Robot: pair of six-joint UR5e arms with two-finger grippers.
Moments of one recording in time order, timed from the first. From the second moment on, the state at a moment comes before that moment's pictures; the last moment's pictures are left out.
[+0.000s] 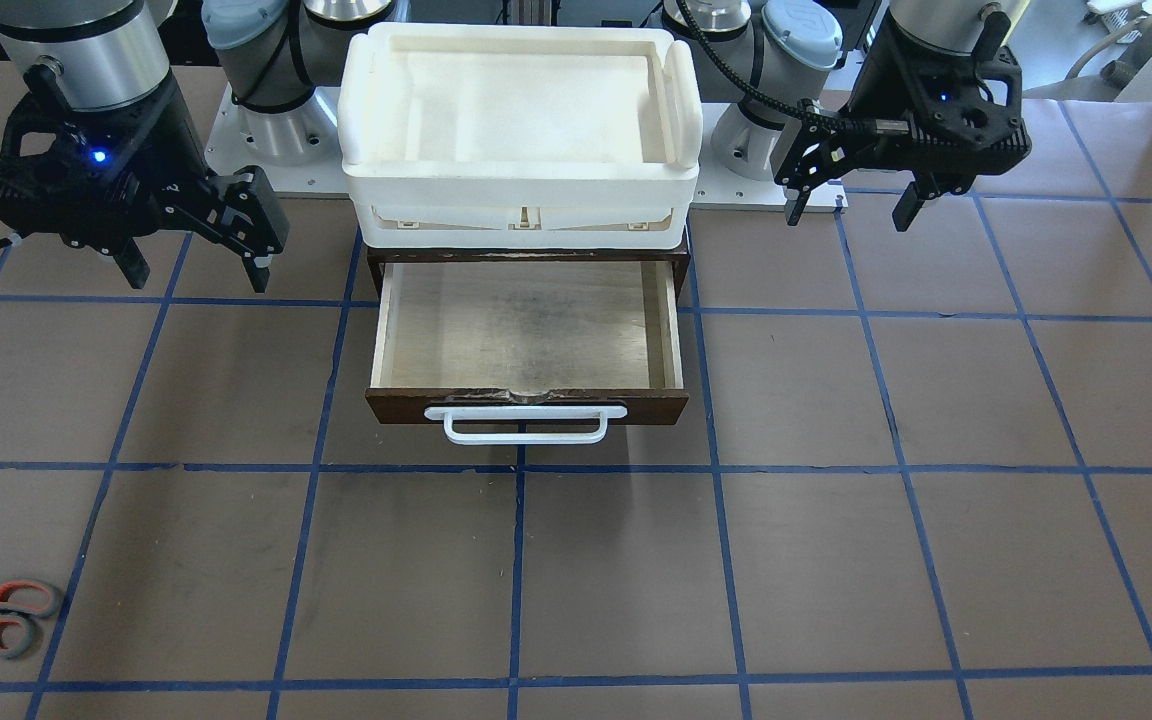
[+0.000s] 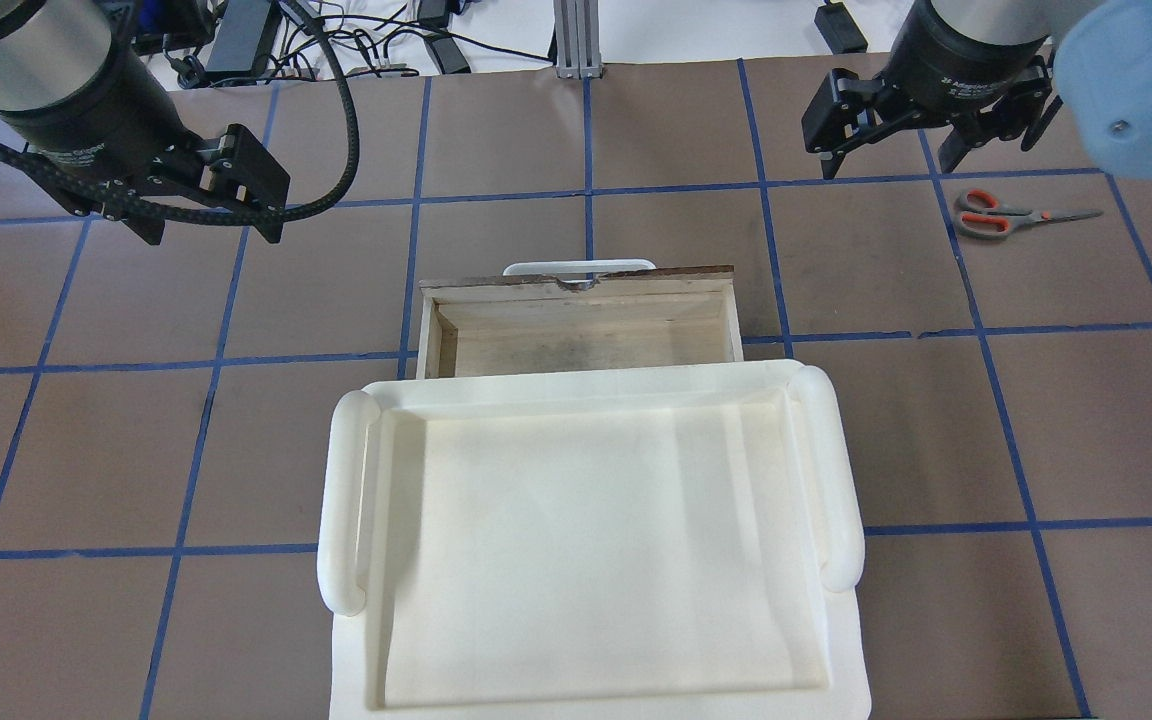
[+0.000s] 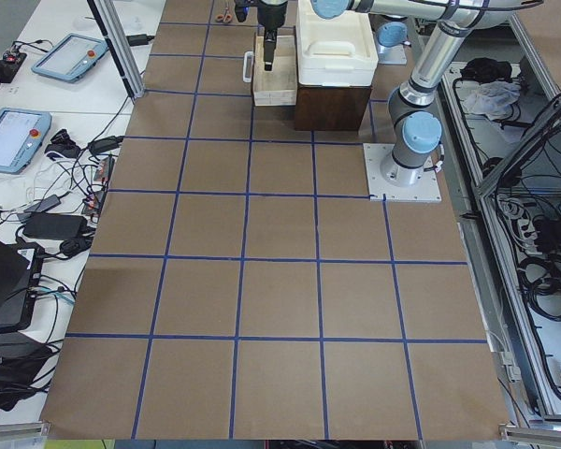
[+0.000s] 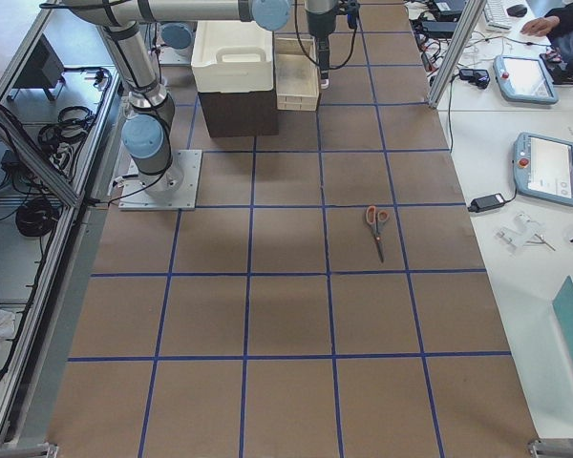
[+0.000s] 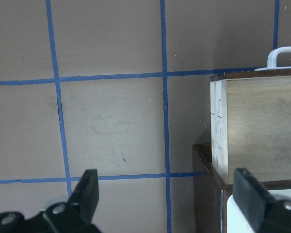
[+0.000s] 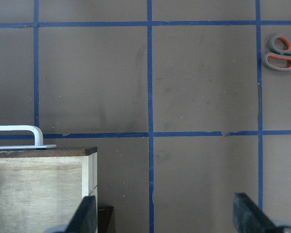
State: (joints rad) left arm -1.52 -1.49 -1.55 -1.61 1.57 0.09; right arm 1.57 -1.56 1.55 -1.71 -1.58 0.00
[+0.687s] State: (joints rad) left arm -1.52 -1.49 -1.55 -1.60 1.57 0.09; right arm 1.56 -1.56 1.55 -1.72 -1.54 -0.01
